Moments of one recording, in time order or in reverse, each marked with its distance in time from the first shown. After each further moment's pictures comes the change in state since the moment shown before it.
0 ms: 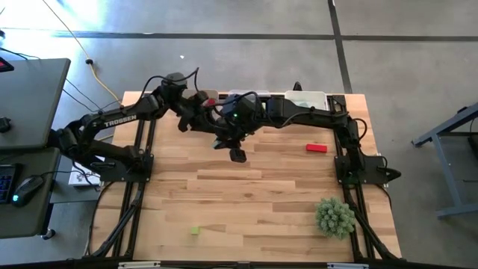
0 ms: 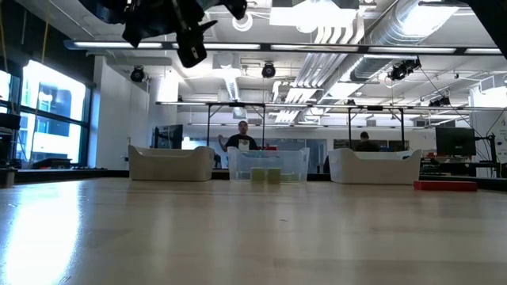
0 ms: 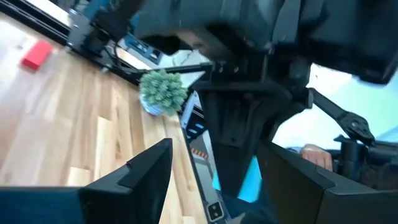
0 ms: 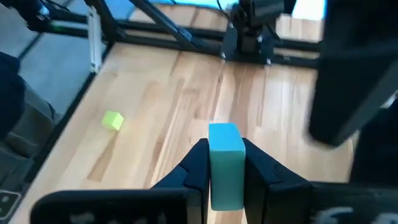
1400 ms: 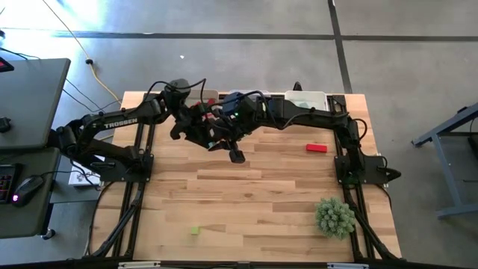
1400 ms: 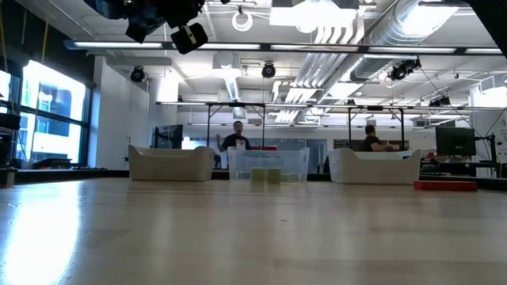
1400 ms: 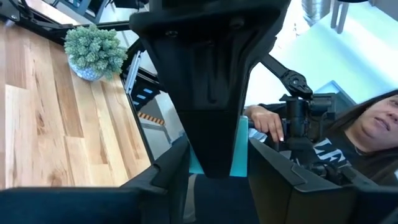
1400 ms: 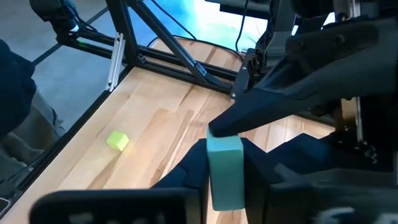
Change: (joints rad) left arm -0.107 0.000 0.000 0.007 0.170 -0.035; right arm 0.002 0.000 0.000 0.130 -0.071 -0.102
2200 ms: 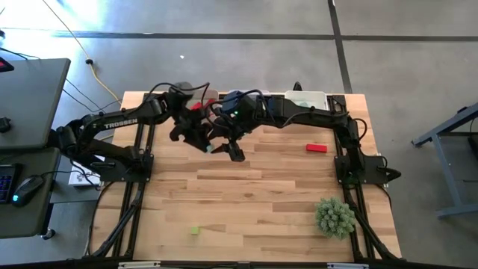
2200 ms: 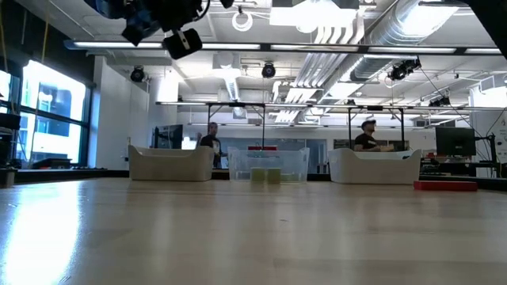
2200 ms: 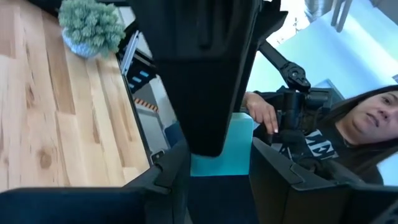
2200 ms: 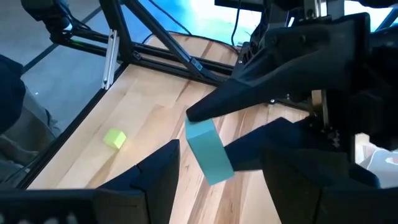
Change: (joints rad) left arm 0.000 0.000 0.000 -0.145 0.036 0.061; right arm -0.002 0.000 0.000 -0.018 0.000 0.011
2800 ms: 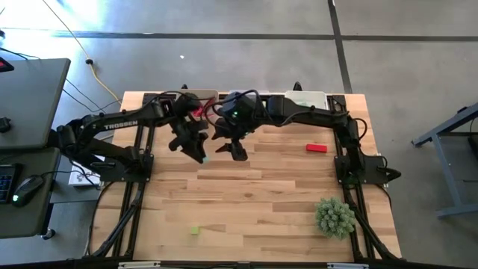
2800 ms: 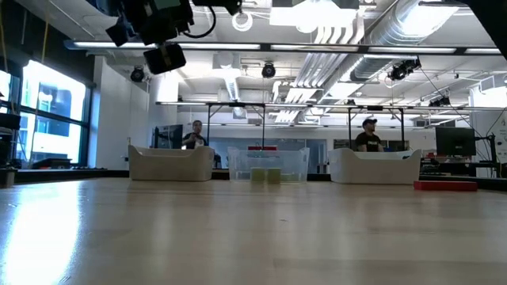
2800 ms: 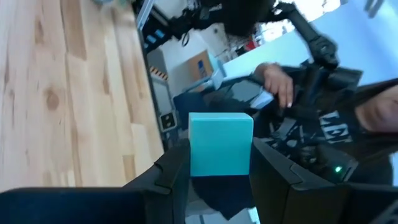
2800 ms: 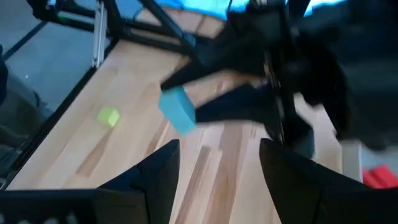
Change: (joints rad) left arm -0.052 -0.001 0.000 -0.402 -0.066 0.274; right arm -0.007 0.000 0.000 -0.086 0.041 -0.018
